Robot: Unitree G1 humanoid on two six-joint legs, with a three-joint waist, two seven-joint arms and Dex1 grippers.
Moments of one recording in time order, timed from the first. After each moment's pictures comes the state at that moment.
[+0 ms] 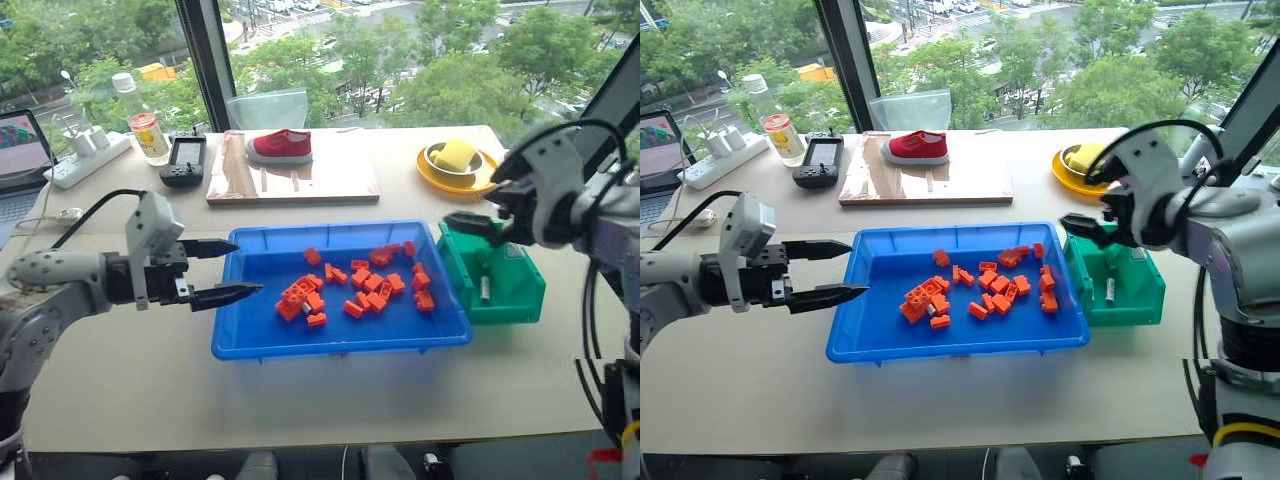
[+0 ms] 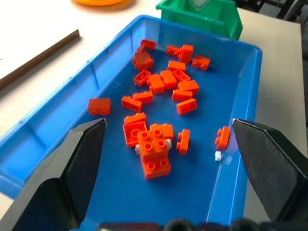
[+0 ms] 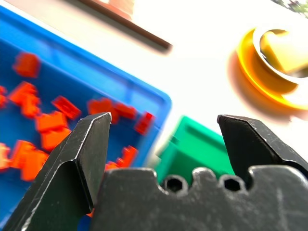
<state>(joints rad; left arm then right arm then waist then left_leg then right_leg) -0.30 1.05 0.27 -0.38 -0.80 0.81 -0.97 -0.92 -0.81 0.00 -0.42 0.45 1.41 0.63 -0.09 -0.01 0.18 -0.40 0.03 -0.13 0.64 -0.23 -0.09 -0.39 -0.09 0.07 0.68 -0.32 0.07</state>
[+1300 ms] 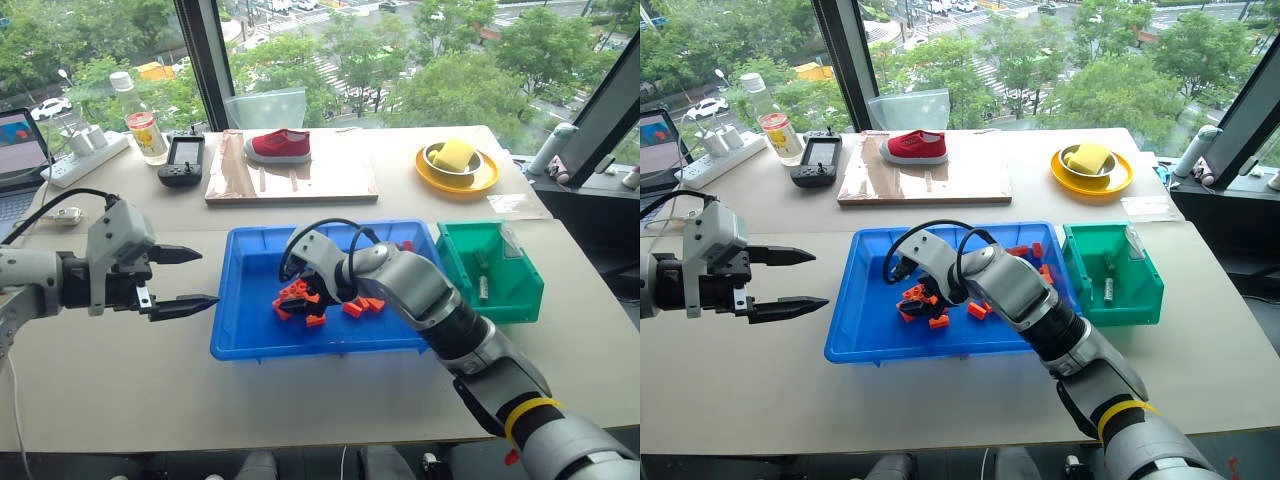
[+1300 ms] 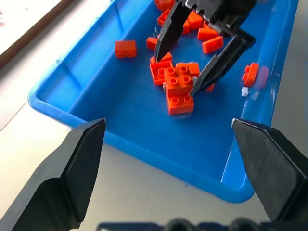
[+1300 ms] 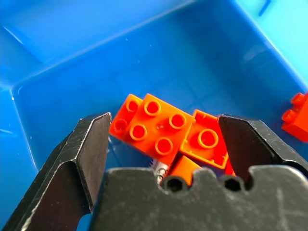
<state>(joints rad) -0.25 1.16 0.33 -0.36 -0.68 0.75 -1.09 -0.97 -0.25 0.54 -0.04 0.25 1.15 0.62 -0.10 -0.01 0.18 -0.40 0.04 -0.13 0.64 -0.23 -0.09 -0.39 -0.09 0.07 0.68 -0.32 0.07</state>
